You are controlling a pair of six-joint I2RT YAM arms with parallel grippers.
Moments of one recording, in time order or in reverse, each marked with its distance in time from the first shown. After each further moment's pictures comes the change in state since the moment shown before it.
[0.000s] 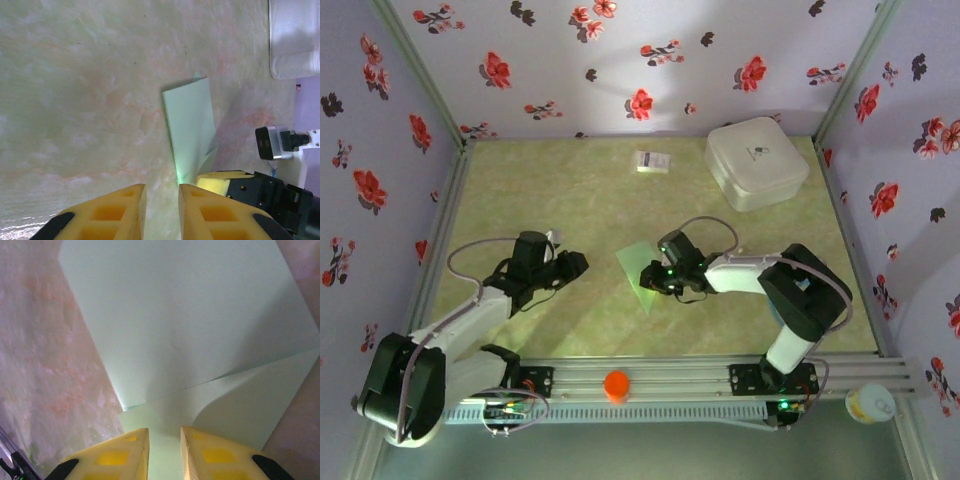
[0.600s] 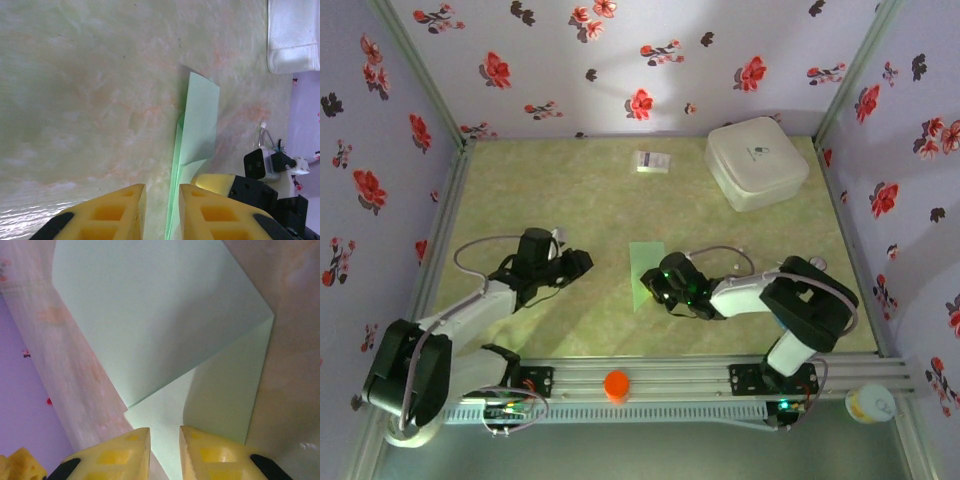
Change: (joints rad) left arm -0.024 0.084 0.035 0.041 0.034 -0.019; right arm 0.126 -0.095 -0.205 0.340 0.312 0.630
